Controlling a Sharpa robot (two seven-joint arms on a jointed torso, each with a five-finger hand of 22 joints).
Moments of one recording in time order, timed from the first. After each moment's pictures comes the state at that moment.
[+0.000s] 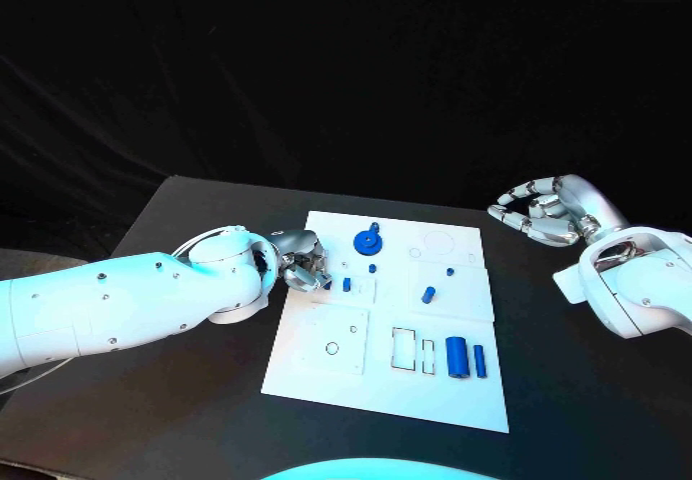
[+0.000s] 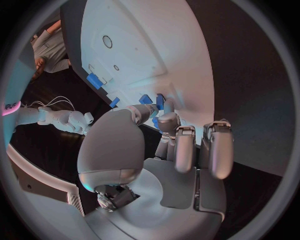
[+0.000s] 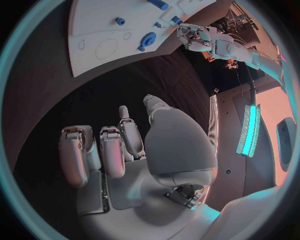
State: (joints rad) left arm 1.18 -0.93 -0.06 1.65 -1.38 -0.15 -0.38; left_hand 1.20 -0.25 0.74 0.19 0.24 0.91 0.06 0.74 0.54 1.31 -0.02 1.15 0.90 1.47 -0.06 1.56 1.31 0.03 1.46 0.04 1.51 1.31; right arm 1.31 -0.97 -0.12 1.61 -0.98 -0.66 -0.06; right_hand 1.26 -0.12 0.16 0.29 0.32 0.85 0.16 0.29 0.40 1.36 0.08 1.36 1.31 1.47 0.01 1.53 1.31 0.01 1.47 0.11 1.50 1.31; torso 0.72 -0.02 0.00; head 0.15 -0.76
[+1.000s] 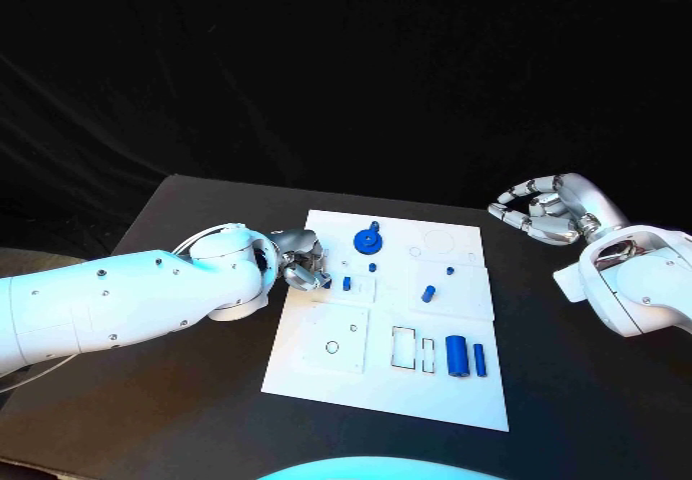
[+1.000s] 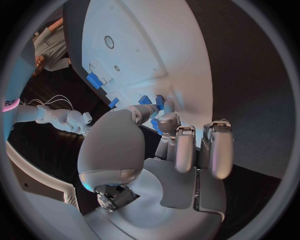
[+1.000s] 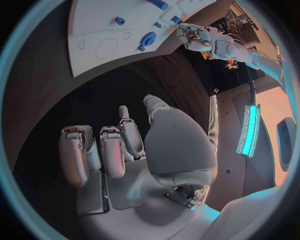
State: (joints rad) left arm 1.19 -0.93 -0.06 1.65 -1.36 -0.13 -0.41; left_hand 1.21 -0.24 0.74 0.19 0.24 0.91 0.06 0.74 0.54 1.31 -0.01 1.15 0.90 1.47 -0.06 1.56 1.31 0.03 1.46 0.04 1.51 1.31; right arm 1.31 -0.97 -0.12 1.61 -0.98 -0.66 -0.06; right_hand 1.26 -0.12 0.16 0.29 0.32 0.85 0.16 0.29 0.40 1.36 0.08 1.36 1.31 1.47 0.01 1.53 1.31 0.01 1.47 0.11 1.50 1.31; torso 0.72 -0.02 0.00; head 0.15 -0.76
